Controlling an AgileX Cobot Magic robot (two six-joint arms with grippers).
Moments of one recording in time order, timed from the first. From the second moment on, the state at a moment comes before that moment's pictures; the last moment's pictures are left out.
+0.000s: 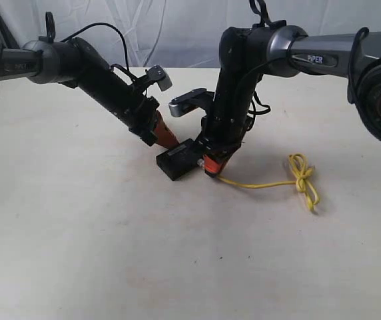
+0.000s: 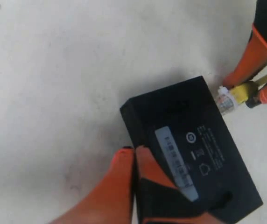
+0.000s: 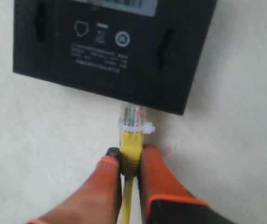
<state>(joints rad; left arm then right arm) -0.26 2.46 -1.85 -0.87 1.11 1.37 0.49 2.33 -1.79 0.26 1.19 -0.49</state>
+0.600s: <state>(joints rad) -0.26 2.46 -1.85 -0.87 1.10 1.37 0.49 2.34 -1.79 0.25 1.15 -0.49</state>
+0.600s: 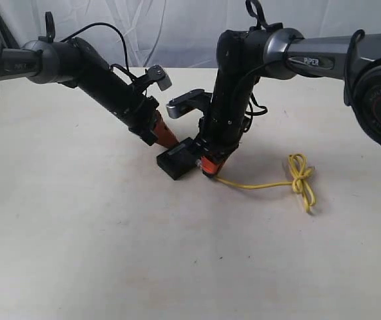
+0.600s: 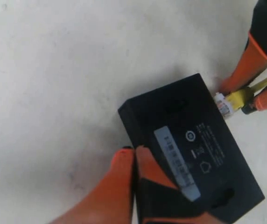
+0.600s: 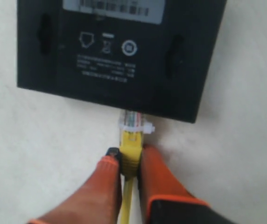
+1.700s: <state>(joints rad) -0.26 2.46 -1.85 -0.87 1.09 1.37 0.49 2.35 -1.81 0.25 1.15 -0.51</state>
